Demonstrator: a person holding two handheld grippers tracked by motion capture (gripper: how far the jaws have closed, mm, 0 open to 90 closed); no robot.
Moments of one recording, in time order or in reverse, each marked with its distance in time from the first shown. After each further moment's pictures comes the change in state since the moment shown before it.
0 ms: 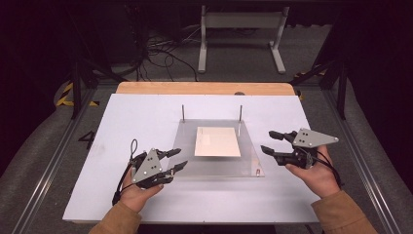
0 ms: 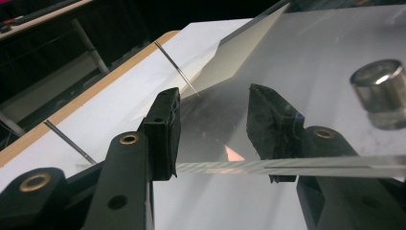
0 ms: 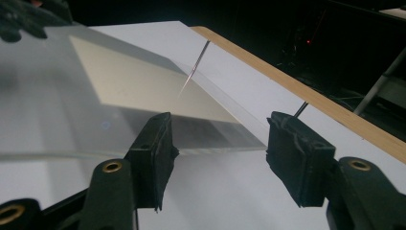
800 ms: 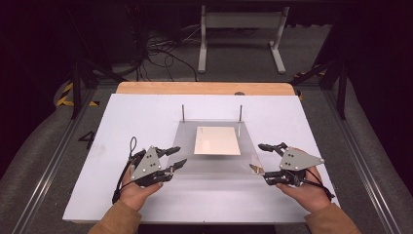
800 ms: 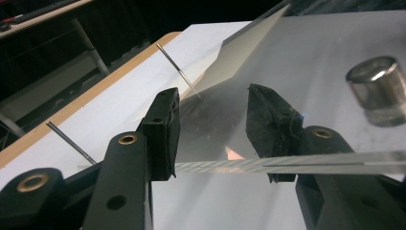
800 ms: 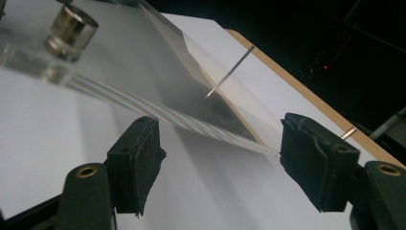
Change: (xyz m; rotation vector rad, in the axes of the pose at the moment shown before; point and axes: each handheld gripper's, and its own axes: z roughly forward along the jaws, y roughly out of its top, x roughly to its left) left arm 0.004 0.003 -0.001 0.000 -0.002 -0.009; right arm 0.045 -0.008 0.015 -0.024 0.057 -0.176
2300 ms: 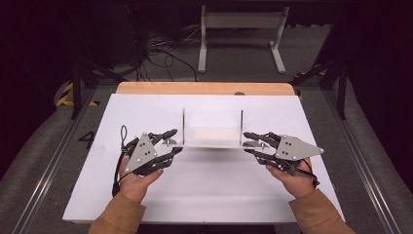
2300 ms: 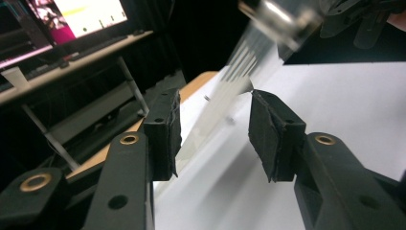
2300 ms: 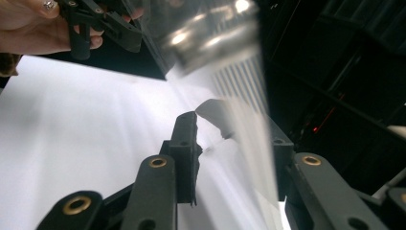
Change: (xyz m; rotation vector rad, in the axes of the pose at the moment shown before) left arm 0.013 0.047 -0.013 -0.124 0.139 0.022; right arm -0.013 0.050 0.012 -0.221 -0.012 -0.089
